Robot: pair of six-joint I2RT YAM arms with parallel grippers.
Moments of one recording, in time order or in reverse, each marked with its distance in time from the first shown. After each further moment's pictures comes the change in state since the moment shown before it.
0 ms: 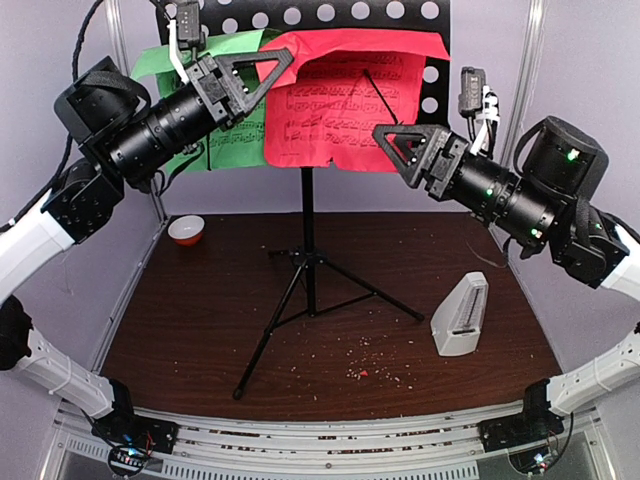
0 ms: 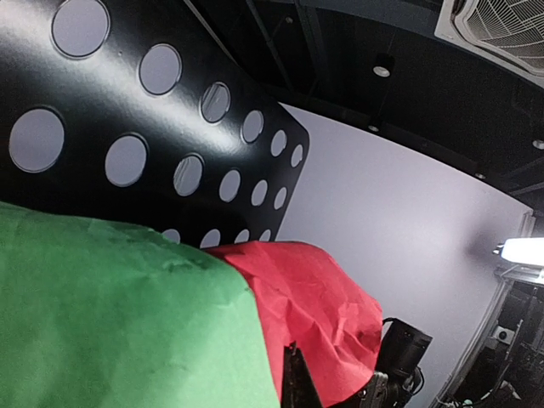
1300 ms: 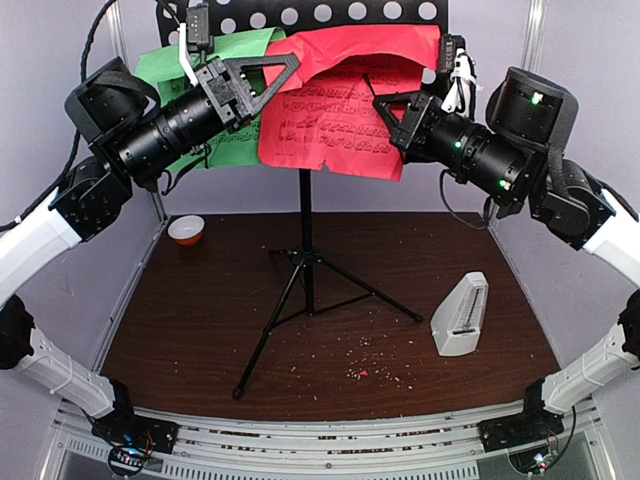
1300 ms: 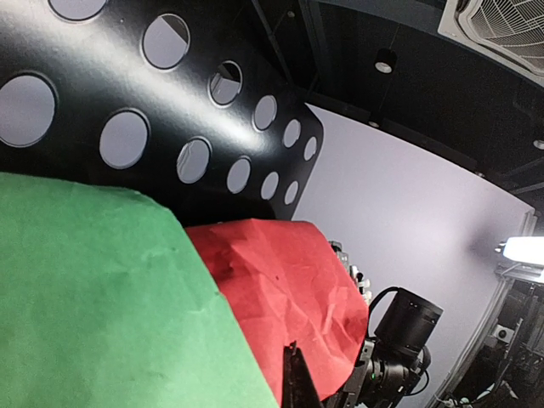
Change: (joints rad) left arm 0.019 0.020 0.001 0.002 0.034 -0.024; right arm -0.031 0.203 0.313 -0.167 0.163 -0.023
